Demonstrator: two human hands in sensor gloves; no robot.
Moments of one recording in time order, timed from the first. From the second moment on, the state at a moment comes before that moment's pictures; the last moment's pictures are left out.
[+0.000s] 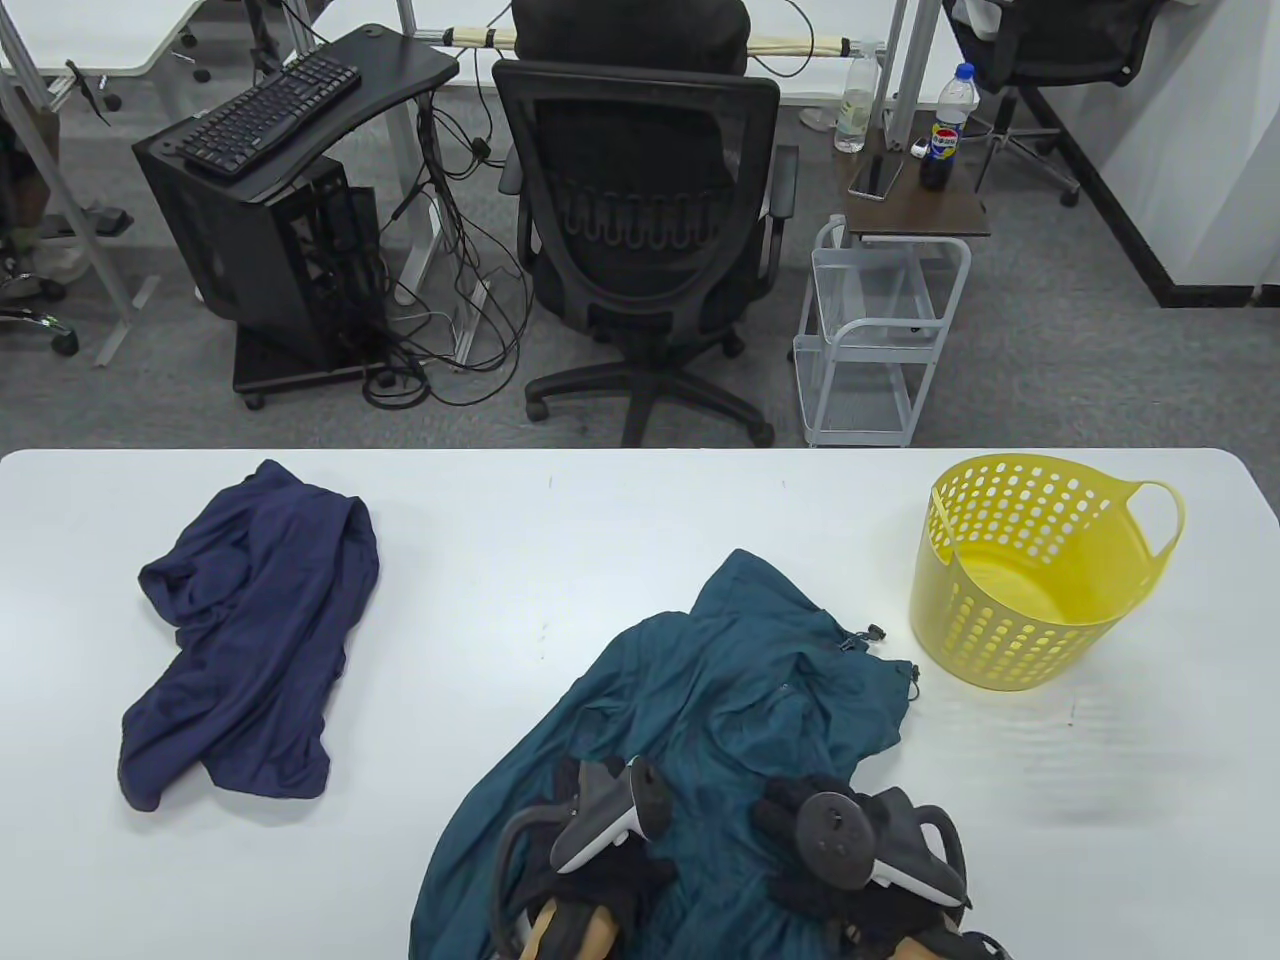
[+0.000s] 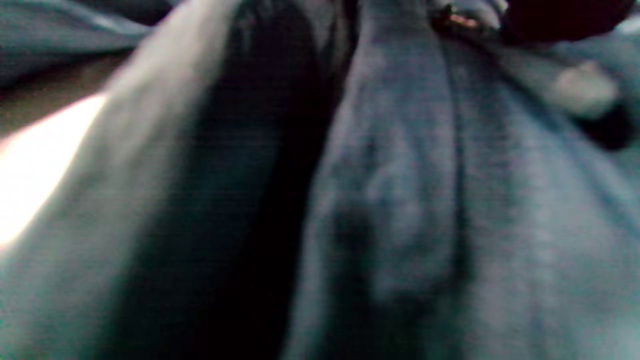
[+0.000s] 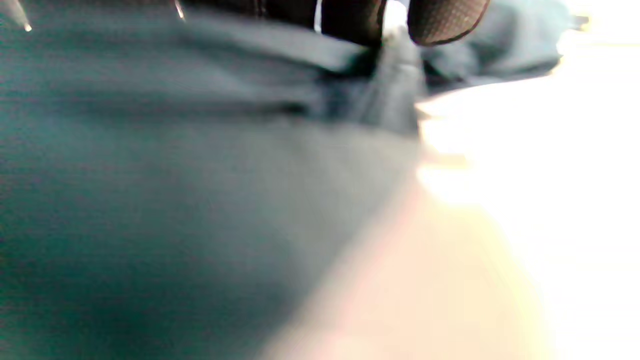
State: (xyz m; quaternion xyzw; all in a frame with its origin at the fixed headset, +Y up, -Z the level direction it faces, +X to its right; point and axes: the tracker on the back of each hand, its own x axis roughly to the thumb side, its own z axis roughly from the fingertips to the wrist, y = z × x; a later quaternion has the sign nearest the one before) left_hand -0.078 -0.787 -0.288 -0.29 0.01 -0.01 0.96; right_hand 0.161 -0.766 -0.267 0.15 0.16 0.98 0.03
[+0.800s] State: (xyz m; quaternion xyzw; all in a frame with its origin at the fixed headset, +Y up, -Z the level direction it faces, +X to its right) left_hand -0.179 -0.720 -0.278 -0.15 0.17 0.12 0.97; right_hand 0.070 -0.701 -0.294 0.13 0.12 0.98 0.09
